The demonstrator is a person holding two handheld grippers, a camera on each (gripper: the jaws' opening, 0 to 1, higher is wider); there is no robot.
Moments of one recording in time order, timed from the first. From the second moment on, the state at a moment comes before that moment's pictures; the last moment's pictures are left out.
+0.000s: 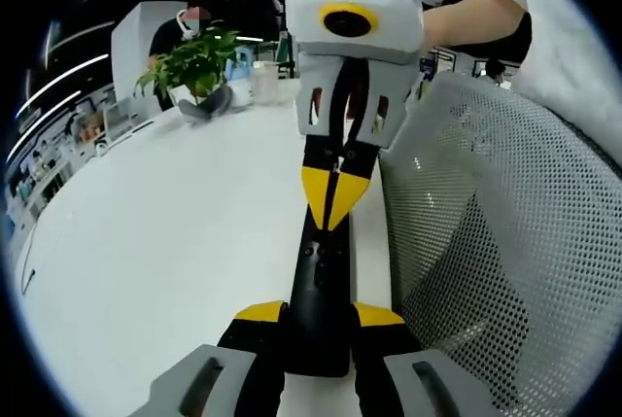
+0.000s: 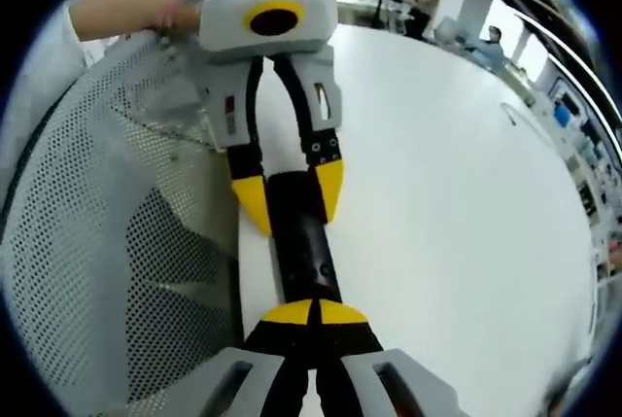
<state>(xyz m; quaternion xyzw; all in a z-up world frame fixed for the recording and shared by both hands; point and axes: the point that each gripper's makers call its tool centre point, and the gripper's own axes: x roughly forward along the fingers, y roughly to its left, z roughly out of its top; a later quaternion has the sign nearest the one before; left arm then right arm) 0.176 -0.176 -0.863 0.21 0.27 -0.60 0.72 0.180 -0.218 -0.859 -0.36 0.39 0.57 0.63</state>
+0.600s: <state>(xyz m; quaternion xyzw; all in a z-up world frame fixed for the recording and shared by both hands) 0.178 -0.177 -0.863 0.21 0.27 -0.60 0.72 0.180 -0.219 -0.859 -0.40 0.40 0.55 0.61</state>
